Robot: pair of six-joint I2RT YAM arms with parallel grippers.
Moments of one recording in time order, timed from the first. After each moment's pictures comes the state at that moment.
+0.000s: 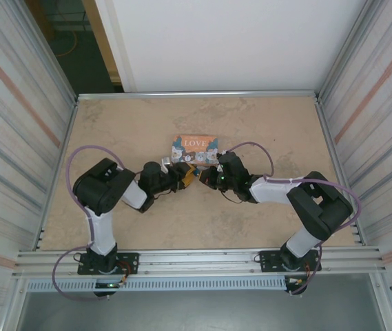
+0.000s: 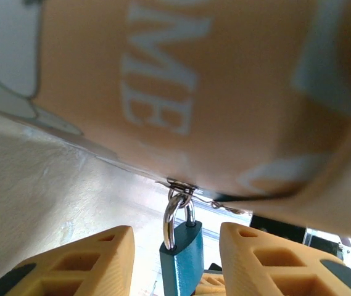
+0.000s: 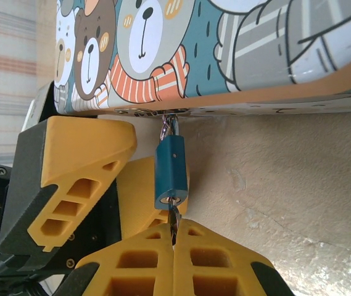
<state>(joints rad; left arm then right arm) -0.55 1.93 0.50 1.14 0.44 -1.63 0.70 1.60 0.67 0.31 -0.23 1.04</state>
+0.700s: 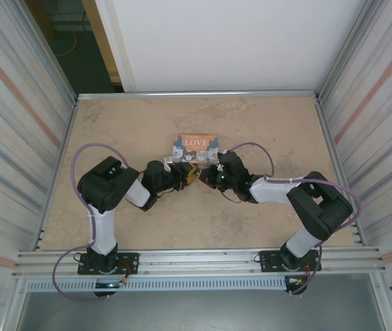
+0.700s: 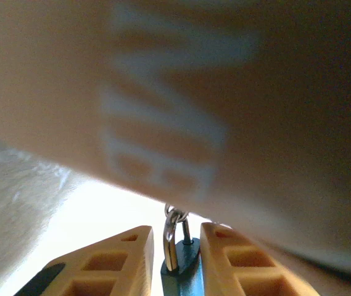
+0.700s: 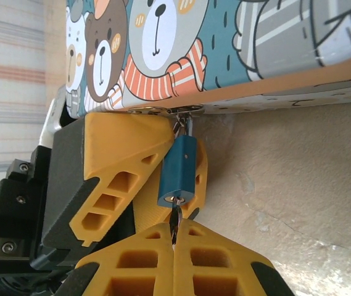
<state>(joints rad) -0.57 1.97 0.55 1.16 0.42 -1.67 0.70 1.60 0.67 0.35 -0.23 1.10</state>
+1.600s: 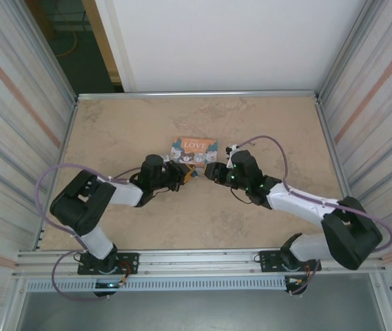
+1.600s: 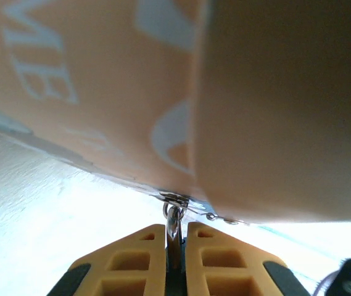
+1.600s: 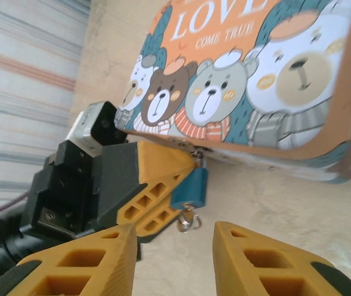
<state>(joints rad) -0.57 1.65 0.56 0.63 0.39 -1.56 0.69 1.28 0.64 0.12 -0.14 0.85</state>
